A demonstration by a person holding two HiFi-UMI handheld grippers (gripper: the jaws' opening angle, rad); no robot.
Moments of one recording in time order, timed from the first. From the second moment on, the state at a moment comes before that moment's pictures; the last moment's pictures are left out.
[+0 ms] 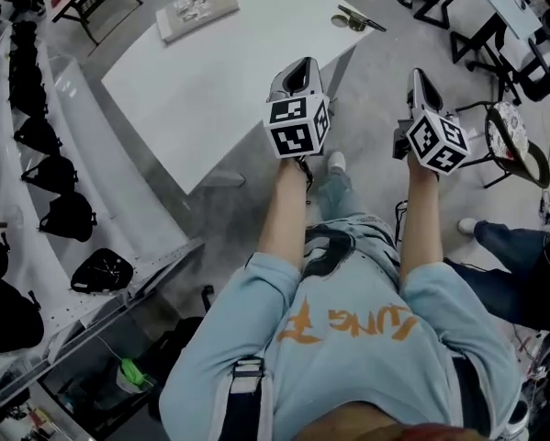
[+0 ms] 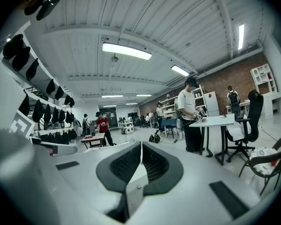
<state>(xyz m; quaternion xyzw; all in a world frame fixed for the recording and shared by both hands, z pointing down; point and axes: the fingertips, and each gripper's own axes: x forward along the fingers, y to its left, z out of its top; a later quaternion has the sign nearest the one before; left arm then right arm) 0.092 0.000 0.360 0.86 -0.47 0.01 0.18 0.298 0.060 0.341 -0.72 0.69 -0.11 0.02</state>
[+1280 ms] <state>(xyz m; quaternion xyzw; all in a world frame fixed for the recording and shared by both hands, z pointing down) 0.268 -0.185 0.438 0.84 -0.47 0.11 0.23 0.413 -0.166 0.419 -0.65 0.75 -0.15 -0.06</state>
